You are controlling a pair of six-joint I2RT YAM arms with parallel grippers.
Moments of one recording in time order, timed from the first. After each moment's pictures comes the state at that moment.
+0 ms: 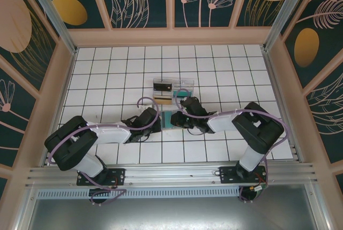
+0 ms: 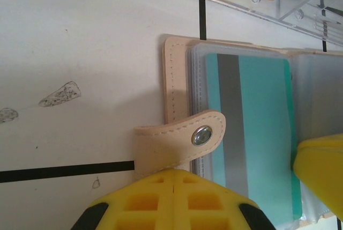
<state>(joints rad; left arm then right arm) -0.84 1.53 0.54 0.09 -0.16 -0.93 0.79 1.69 0.64 0.28 -0.29 0.89</state>
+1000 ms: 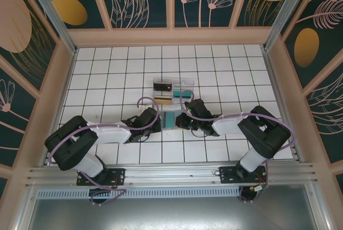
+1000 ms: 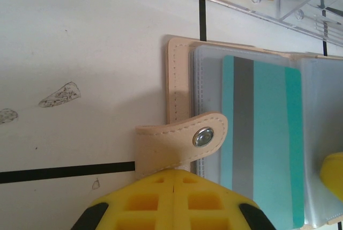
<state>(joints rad) -0.84 1.53 0.54 0.09 -0.16 -0.92 0.76 1.61 0.56 0.29 -0.28 0.89</state>
